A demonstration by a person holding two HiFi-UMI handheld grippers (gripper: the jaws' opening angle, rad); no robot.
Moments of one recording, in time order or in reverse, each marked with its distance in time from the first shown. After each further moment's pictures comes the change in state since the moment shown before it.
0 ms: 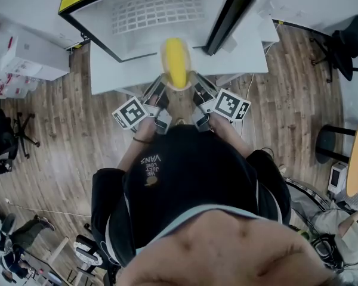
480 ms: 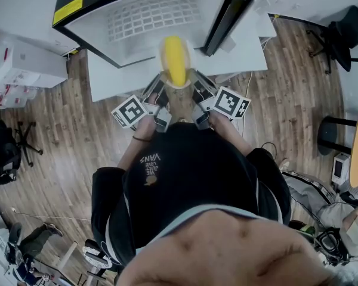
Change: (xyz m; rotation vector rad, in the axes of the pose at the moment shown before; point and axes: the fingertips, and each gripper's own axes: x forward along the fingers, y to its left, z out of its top) left arm 0.018 0.001 0.016 -0.005 0.043 -0.020; right arm 0.014 -0.002 0.014 0.016 -0.043 -0.024
